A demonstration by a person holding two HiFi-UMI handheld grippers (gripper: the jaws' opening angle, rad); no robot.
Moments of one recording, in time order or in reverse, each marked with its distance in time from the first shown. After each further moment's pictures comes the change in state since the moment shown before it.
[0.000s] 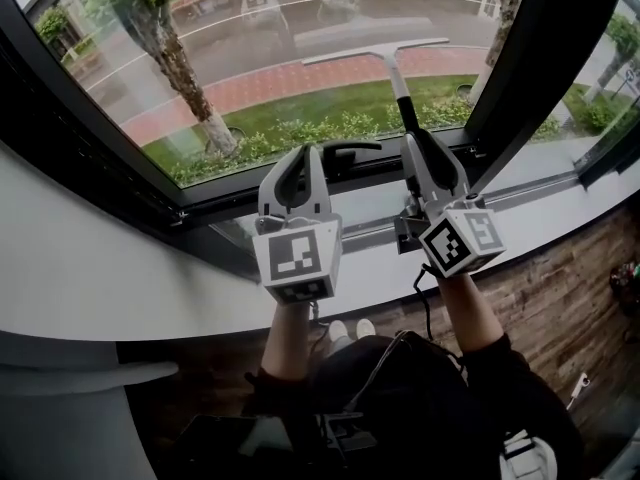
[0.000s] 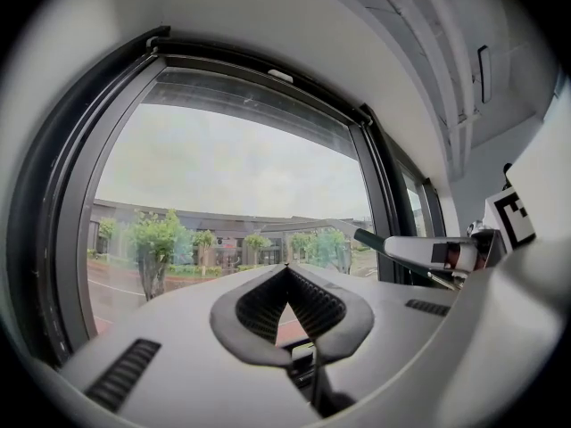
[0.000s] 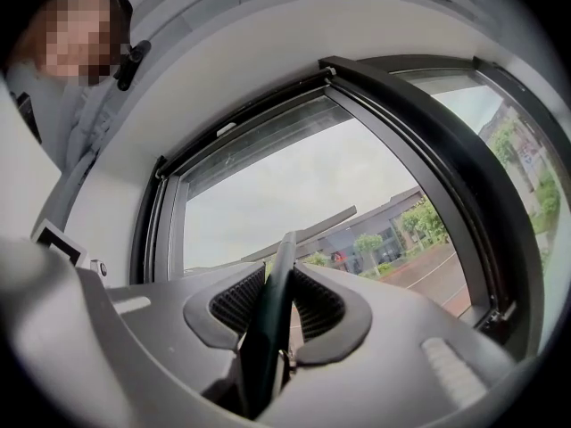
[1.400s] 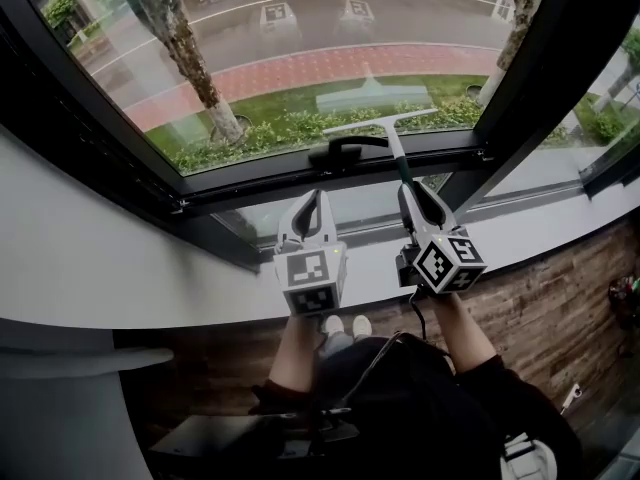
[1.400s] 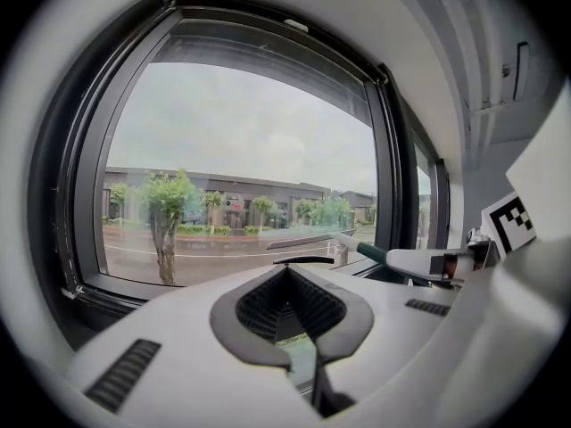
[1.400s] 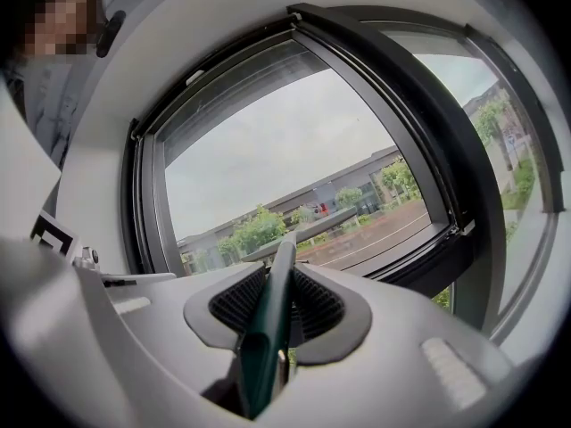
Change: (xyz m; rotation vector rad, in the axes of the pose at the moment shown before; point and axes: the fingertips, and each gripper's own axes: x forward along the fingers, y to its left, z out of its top) left arm -0.021 -0.007 -0.117 -0.087 0.256 0.041; right arm -0.049 -0.044 -0.125 0.111 0.318 -0.109
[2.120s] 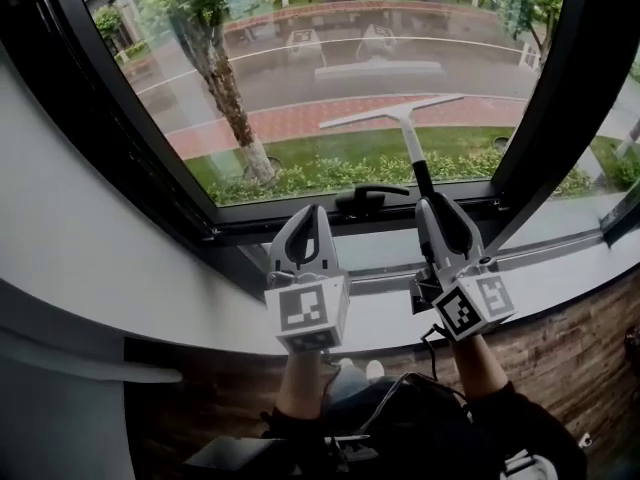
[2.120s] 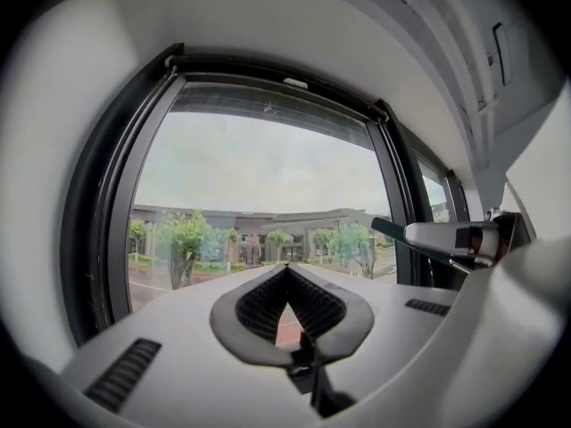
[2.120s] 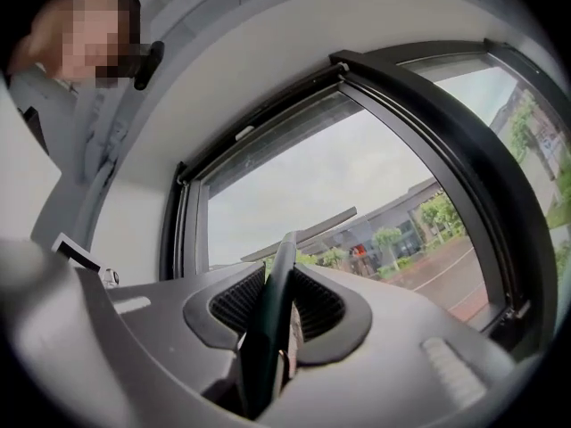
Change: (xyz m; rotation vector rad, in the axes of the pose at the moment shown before) left arm -0.051 0.022 0.105 0.046 -0.232 0.129; right arm -0.021 0.094 0.123 -0.110 -0.267 0.219
